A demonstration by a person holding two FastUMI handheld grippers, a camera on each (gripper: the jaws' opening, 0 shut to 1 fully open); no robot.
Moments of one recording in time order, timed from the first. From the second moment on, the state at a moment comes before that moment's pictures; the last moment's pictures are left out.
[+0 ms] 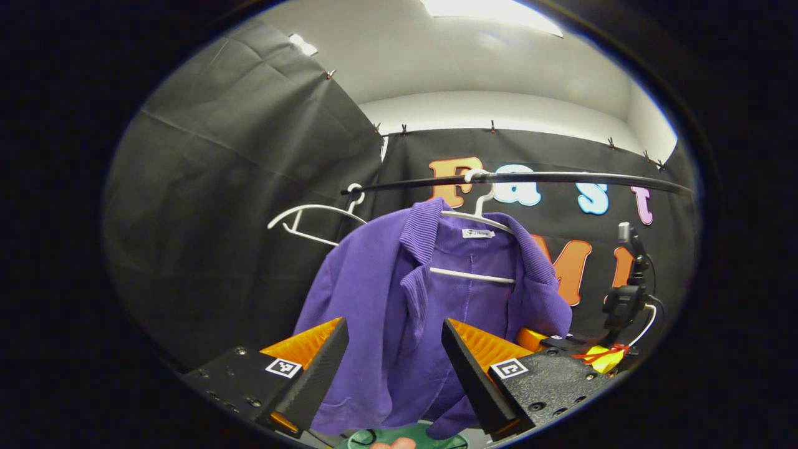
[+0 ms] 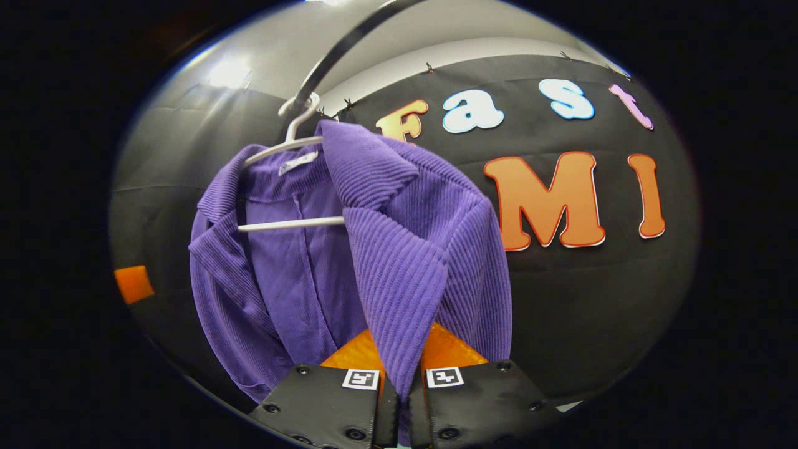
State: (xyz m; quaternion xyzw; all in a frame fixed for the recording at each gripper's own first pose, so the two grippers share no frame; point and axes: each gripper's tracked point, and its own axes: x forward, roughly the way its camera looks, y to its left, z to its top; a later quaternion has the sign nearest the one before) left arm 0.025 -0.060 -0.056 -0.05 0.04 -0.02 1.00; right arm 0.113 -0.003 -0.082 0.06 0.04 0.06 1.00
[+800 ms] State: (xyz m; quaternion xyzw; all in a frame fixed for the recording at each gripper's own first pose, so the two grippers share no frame) left arm 0.134 -0.017 -0.120 0.07 -0.06 0.16 0.98; right arm 0.059 -0.011 -0.029 0.03 0.00 0.10 0.99
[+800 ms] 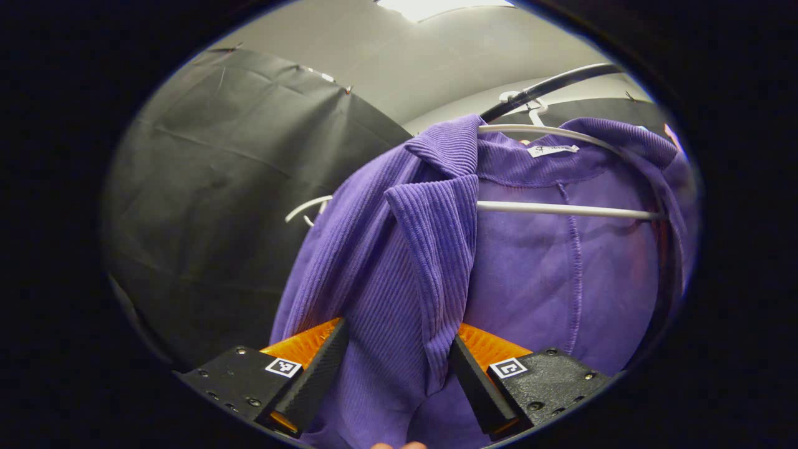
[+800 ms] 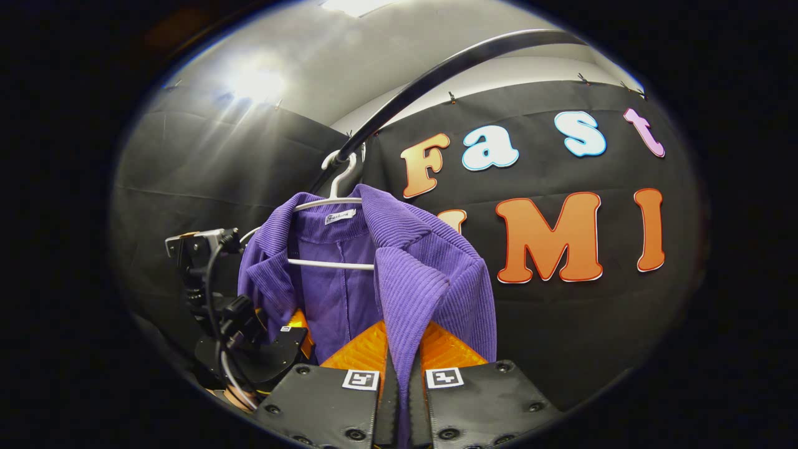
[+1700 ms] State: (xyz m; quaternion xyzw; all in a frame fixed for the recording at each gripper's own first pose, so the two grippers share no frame) left arm 0.083 0.078 0.043 0.14 -0.10 0.17 0.97; right arm 0.067 -0.073 -0.004 0.03 -0.06 -0.03 1.00
